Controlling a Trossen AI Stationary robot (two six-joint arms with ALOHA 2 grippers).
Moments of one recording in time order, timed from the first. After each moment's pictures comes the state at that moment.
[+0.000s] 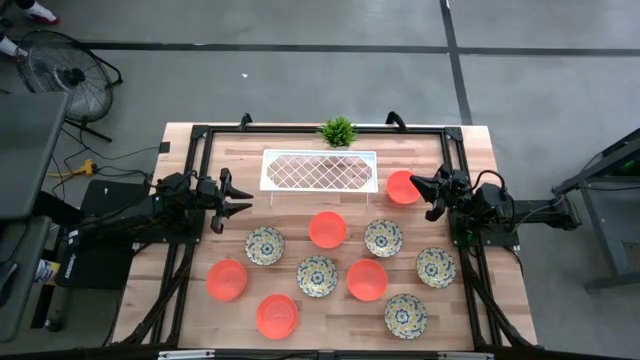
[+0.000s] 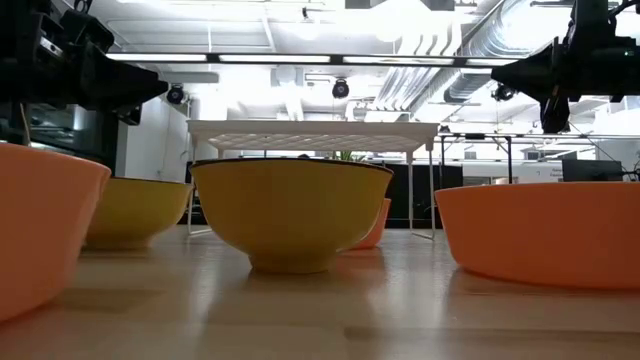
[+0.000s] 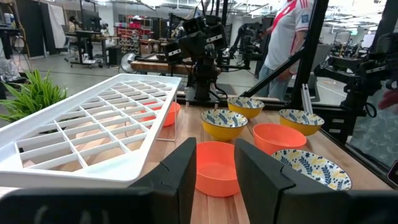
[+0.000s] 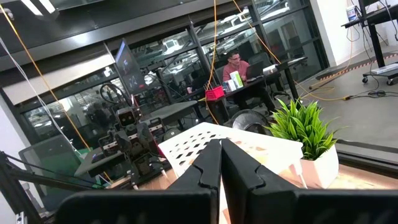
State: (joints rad) left arm 0.31 0.01 0.02 0.04 0.32 -0.08; right arm 0.01 0.02 0.01 0.22 0.43 0.33
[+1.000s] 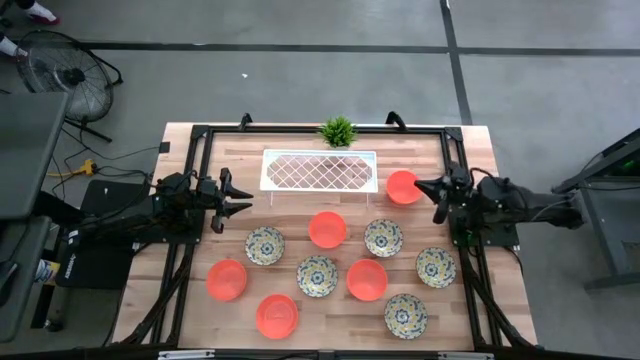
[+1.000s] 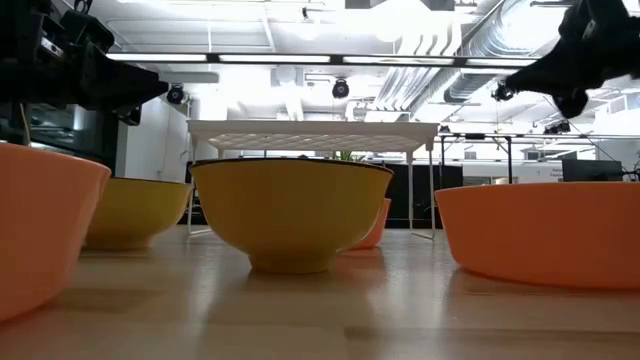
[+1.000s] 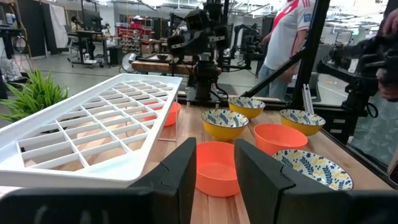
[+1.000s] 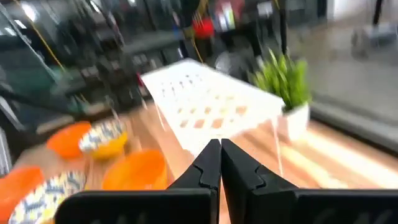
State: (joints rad) left arm 0.31 0.01 0.02 0.04 0.32 -0.08; right arm 0.01 0.10 0.32 -0.42 0.38 0.36
